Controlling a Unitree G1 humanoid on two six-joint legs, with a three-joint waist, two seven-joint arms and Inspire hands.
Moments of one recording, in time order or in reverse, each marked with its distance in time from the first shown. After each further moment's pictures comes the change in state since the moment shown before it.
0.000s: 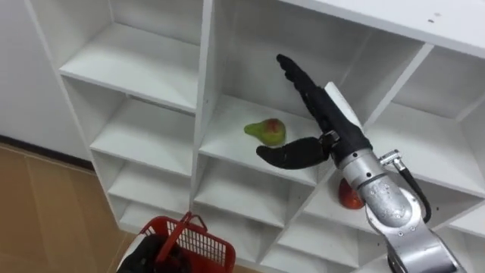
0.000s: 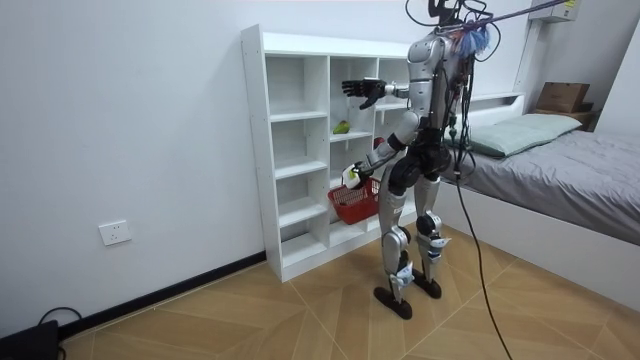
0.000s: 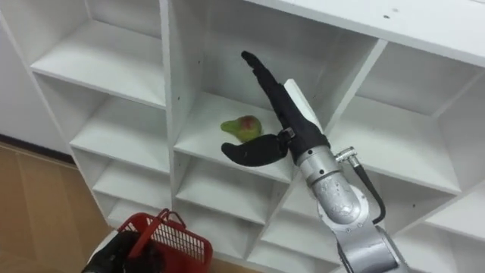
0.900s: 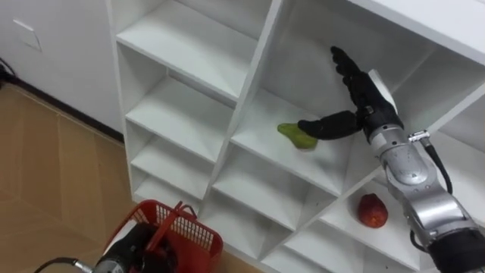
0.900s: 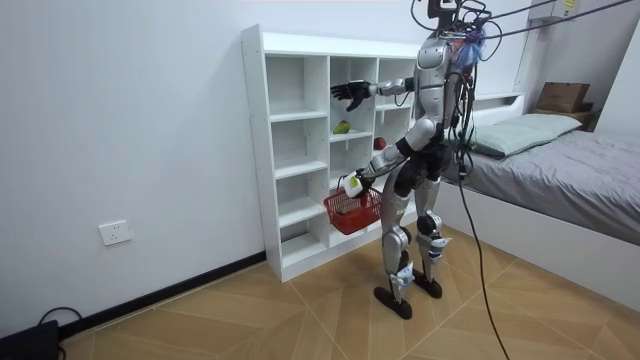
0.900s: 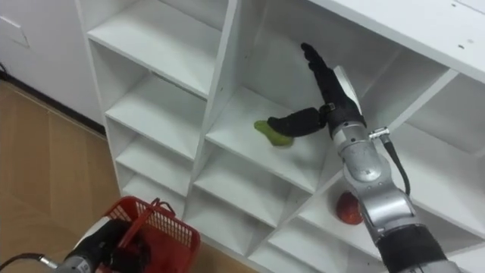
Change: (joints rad) left arm -0.002 0.044 0.079 -0.148 0.182 0.108 -0.096; right arm -0.275 -0.075 -0.038 0.443 0.166 0.028 -0.101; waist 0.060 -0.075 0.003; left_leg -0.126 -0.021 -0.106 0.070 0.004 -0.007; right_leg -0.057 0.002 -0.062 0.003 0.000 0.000
